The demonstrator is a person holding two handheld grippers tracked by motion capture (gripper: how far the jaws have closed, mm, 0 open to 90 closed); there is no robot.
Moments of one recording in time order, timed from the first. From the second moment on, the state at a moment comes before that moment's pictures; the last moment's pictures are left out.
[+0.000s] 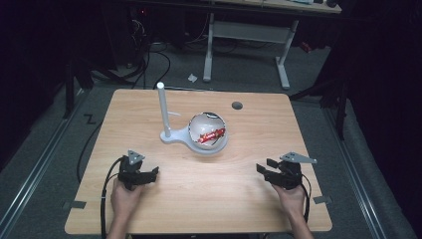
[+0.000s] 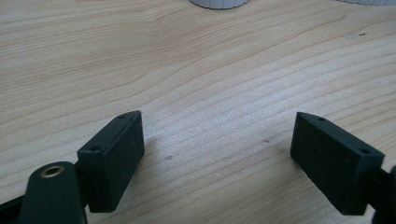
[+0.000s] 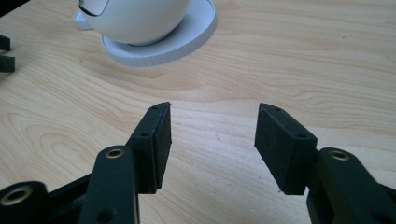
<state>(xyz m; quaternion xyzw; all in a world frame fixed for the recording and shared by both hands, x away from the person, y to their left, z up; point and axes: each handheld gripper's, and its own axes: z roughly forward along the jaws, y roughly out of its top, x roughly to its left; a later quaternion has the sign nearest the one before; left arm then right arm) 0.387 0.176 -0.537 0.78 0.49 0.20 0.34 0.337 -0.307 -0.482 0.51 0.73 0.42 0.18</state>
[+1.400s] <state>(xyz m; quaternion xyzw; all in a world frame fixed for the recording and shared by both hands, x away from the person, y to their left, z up) 0.387 0.176 -0.537 0.78 0.49 0.20 0.34 0.363 -0.289 -0.530 0.53 0.75 0.35 0.21</state>
